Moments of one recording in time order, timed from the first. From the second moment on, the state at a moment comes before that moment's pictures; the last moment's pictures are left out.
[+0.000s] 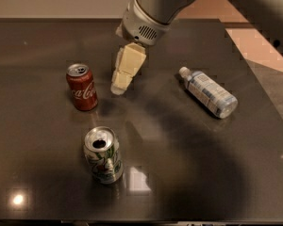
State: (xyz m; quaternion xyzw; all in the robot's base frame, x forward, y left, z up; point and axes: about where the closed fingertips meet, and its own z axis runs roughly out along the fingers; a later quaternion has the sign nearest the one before) arm 0.539 0.047 0.960 -0.70 0.66 0.13 0.26
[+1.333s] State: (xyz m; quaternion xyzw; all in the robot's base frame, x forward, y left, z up) arm 0.562 0.161 0.902 -0.69 0.65 0.20 0.23
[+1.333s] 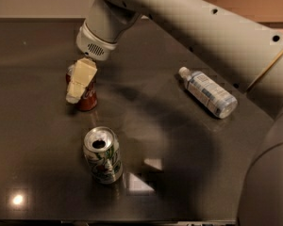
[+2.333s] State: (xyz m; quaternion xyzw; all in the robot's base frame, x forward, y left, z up) arm 0.562 0.157 0.895 -0.69 0.65 0.22 0.22
